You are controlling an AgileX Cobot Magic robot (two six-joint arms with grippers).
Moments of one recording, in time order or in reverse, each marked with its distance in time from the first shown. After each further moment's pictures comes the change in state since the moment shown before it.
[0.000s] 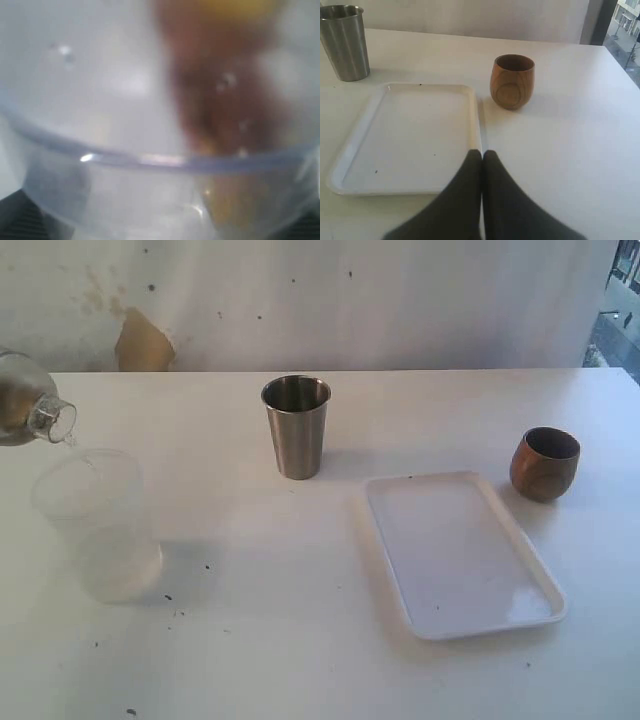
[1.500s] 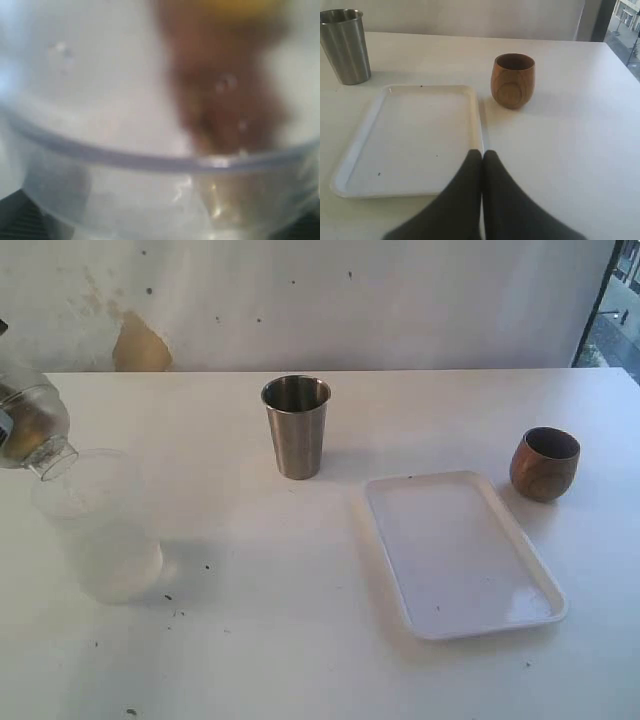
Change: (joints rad) left arm 0.002 0.000 -0.007 0.412 -0.002 0.009; right arm 0.000 0.000 0.000 0.000 0.000 0.027
